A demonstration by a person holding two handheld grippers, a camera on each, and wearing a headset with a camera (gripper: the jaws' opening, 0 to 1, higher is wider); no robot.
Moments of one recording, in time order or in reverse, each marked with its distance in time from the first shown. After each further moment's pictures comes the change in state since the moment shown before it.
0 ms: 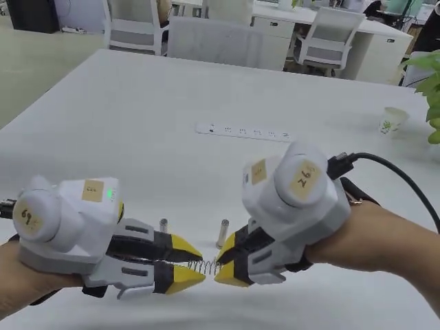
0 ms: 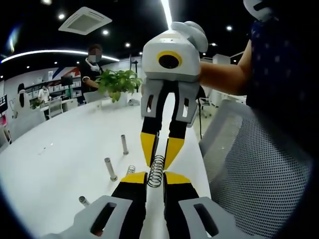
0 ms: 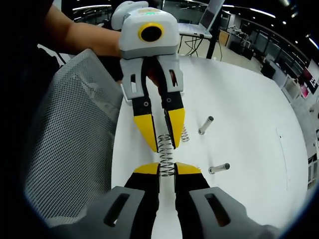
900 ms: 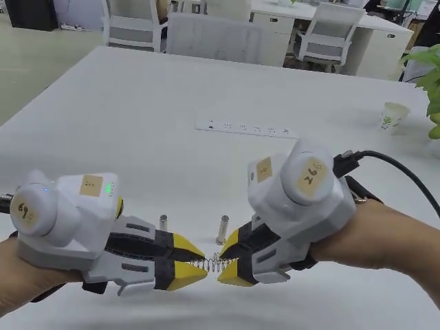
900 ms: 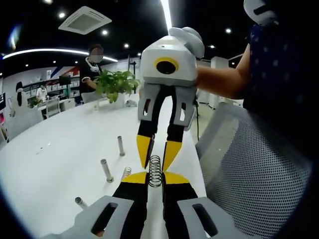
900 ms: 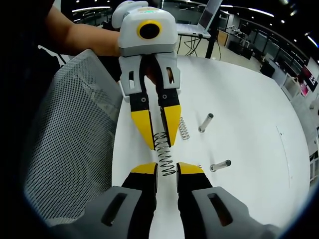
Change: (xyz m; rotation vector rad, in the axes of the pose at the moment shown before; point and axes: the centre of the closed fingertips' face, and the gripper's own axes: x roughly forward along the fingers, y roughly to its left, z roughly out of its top) left arm 0.000 -0.005 0.004 -0.015 -0.015 -0.026; right arm 0.000 0.000 -0.006 0.027 -0.015 0.007
